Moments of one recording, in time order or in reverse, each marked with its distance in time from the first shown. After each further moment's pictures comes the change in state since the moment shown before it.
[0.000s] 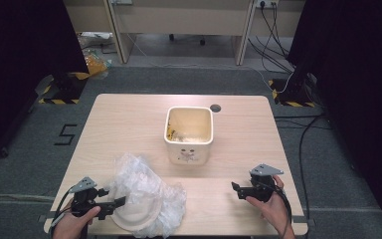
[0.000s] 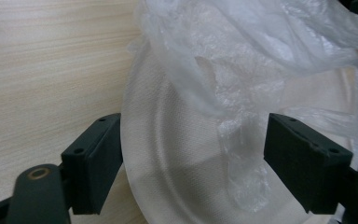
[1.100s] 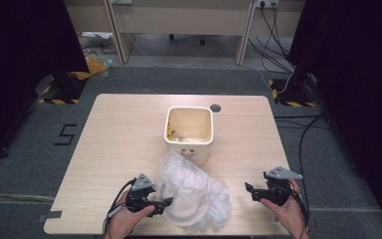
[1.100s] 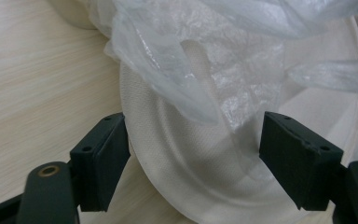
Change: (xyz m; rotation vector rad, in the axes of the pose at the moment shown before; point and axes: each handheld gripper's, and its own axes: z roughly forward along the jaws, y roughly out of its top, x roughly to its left) left arm -0.106 0.030 0.099 0.072 -0.065 0.169; right arm -0.027 -0.016 -0.031 -0.037 -0.039 0.045
